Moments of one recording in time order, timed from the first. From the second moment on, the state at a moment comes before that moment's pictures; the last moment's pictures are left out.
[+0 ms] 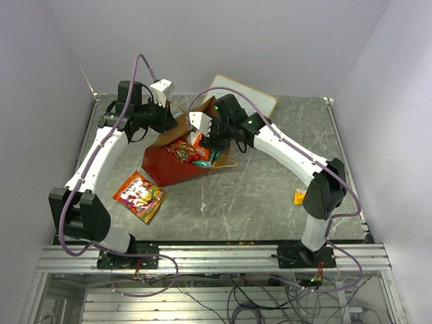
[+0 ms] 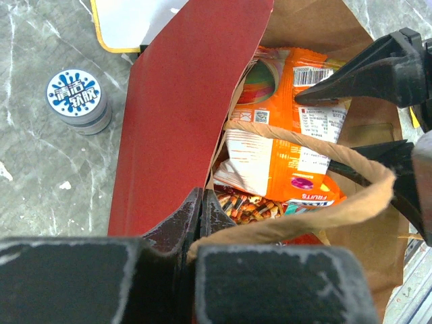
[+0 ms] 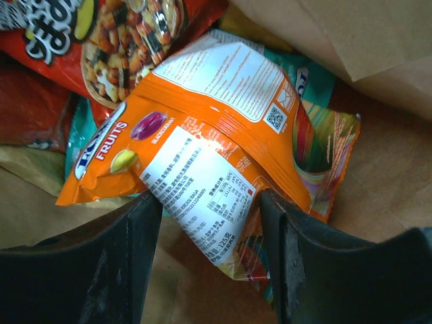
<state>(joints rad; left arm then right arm) -0.19 1.49 1.41 -0.52 0.57 0.12 0.73 1.84 1.73 -0.70 -0.17 -0.75</state>
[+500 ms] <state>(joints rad) -0.19 1.52 1.41 -0.52 0.58 0.15 0.72 1.85 1.80 -0.73 -0.30 -0.68</state>
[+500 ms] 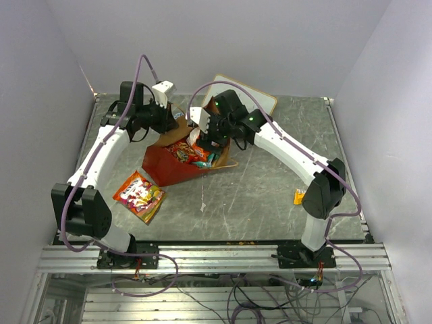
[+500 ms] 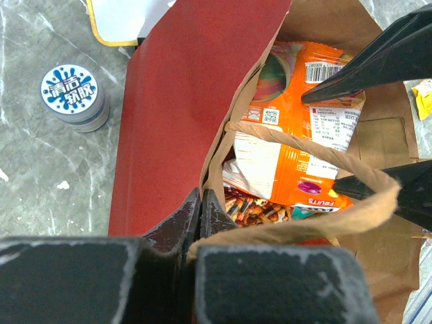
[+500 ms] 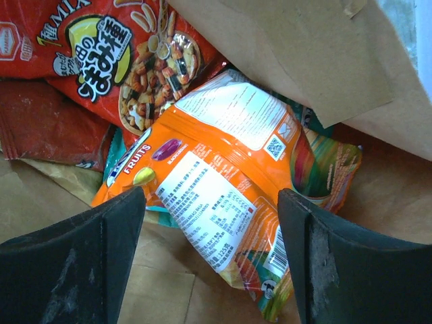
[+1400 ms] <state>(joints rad) -0.19 1.44 1.32 -0.45 0.54 0.15 0.28 1.34 1.45 -0.76 -0.46 -0.55</state>
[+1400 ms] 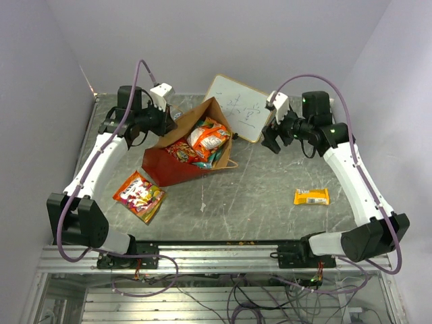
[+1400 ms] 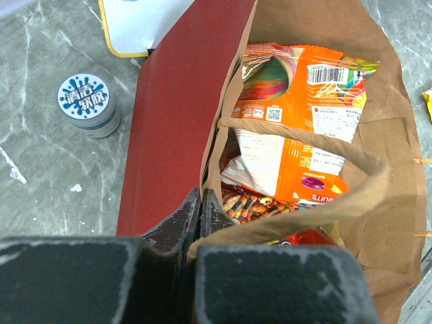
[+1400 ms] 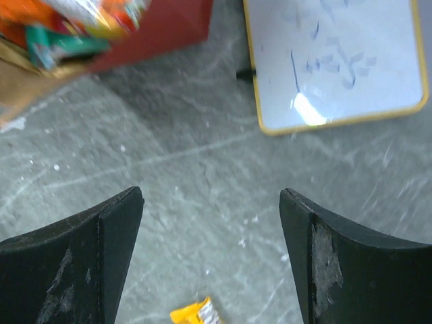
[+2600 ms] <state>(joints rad) -0.19 1.42 1.28 -0.40 0.52 0.11 0.06 1.59 1.06 -0.88 -0.08 -0.69</state>
